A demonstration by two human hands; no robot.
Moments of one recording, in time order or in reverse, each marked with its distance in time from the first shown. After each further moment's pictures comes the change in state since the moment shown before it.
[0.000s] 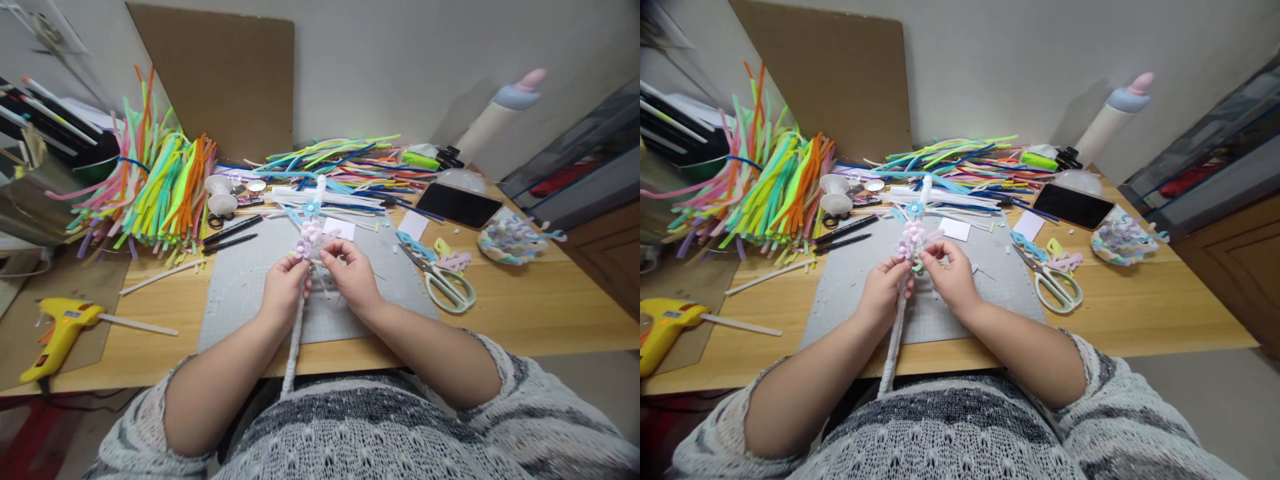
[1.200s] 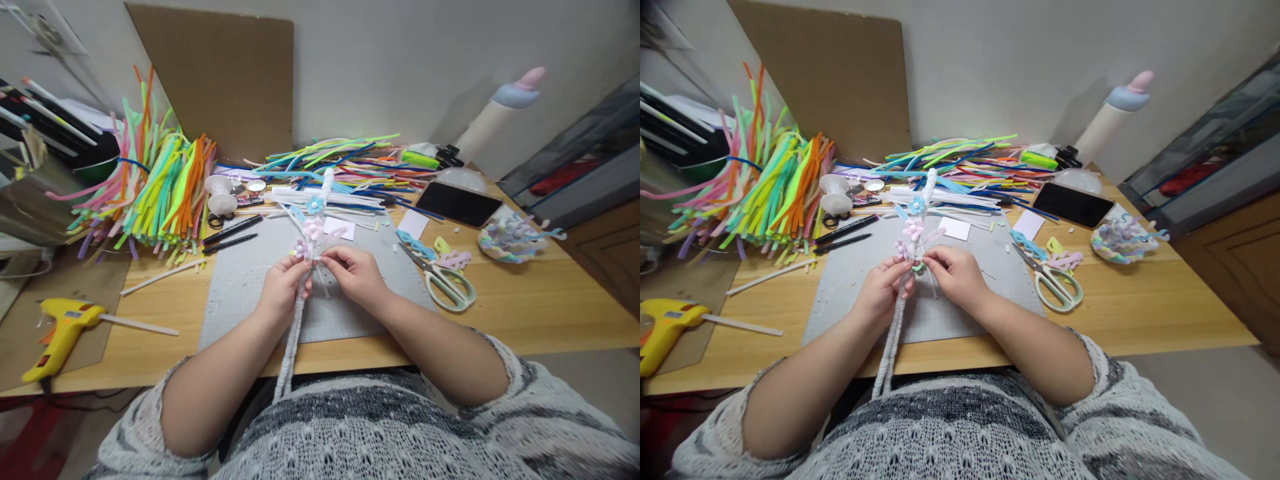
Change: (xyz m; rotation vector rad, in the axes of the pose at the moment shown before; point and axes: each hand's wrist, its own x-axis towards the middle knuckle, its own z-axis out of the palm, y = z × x) left_hand 0.001 0.002 -0.006 -0.126 -0.150 -0.044; right_hand 0.003 0.004 -0.020 -0.310 -0.251 -0.214
